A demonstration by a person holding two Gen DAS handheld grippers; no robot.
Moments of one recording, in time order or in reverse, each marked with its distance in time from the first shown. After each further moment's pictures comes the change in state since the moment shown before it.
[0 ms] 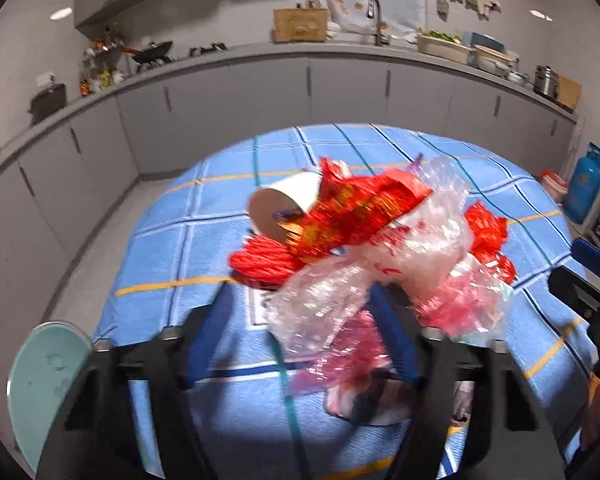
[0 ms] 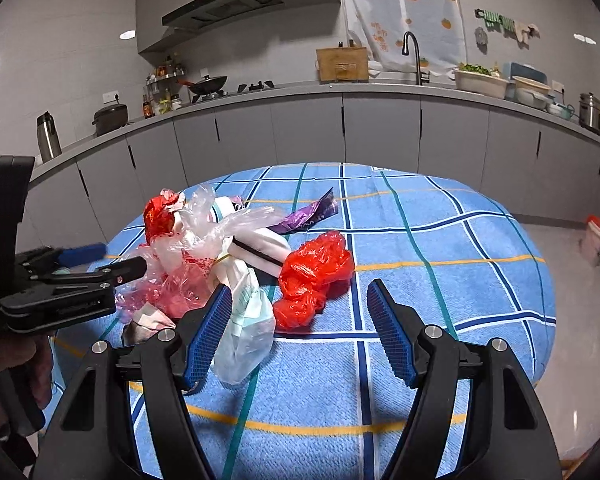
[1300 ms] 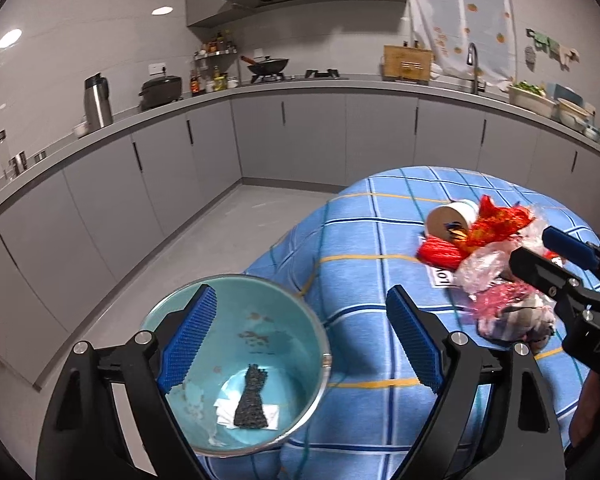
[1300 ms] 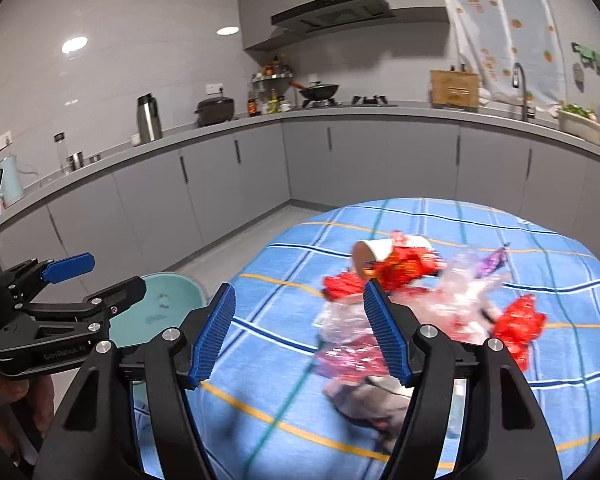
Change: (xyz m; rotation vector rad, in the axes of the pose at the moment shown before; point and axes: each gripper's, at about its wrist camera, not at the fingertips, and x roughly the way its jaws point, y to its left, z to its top) left arm -0.130 0.110 -0.050 -0.184 -0.114 0.309; right arm -0.010 0.148 0.029 -0.158 -0.038 0.306
